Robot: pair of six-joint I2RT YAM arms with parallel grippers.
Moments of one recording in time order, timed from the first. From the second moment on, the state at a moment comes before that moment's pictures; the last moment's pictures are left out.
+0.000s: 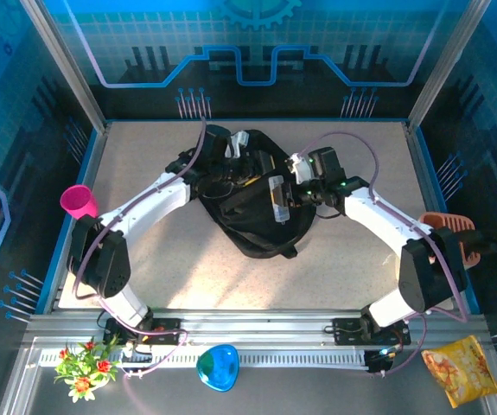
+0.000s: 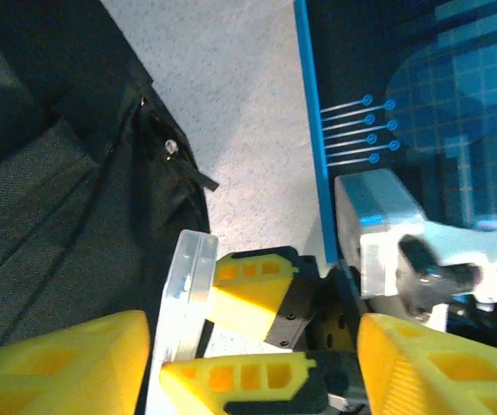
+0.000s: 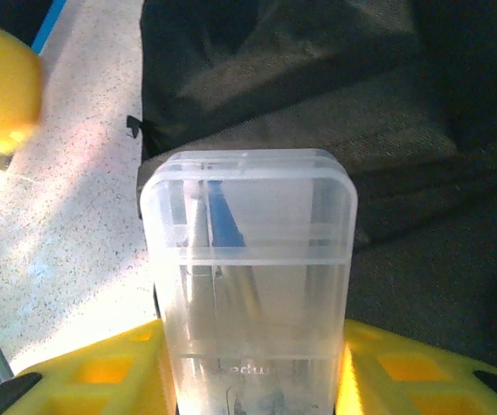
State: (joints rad) left arm -0.49 1.67 1.37 -0.28 0.50 -0.88; right arm 0.40 1.52 1.08 -0.37 -0.47 0.22
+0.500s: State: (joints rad) left arm -0.49 1.75 1.37 -0.32 0.54 -0.90; right arm 0.41 1.55 1.08 -0.30 -0.53 0.20
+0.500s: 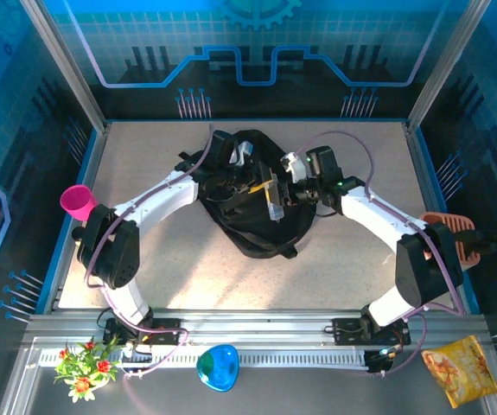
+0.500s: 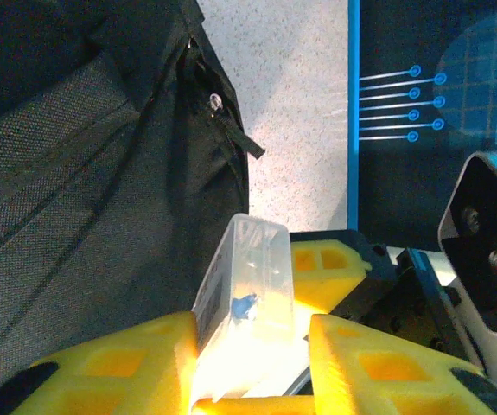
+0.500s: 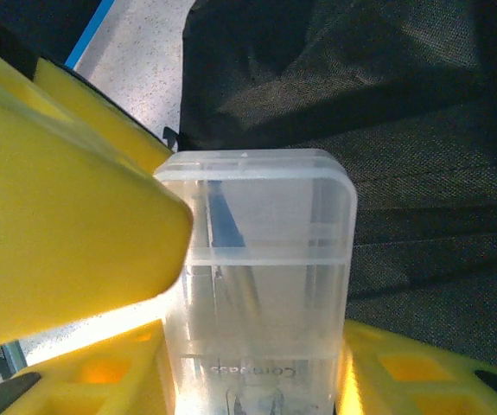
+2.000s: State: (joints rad) left arm -0.30 1.60 1.06 0.29 0.58 -1.23; right arm 0.30 1.47 0.84 0.31 -0.65 1.01
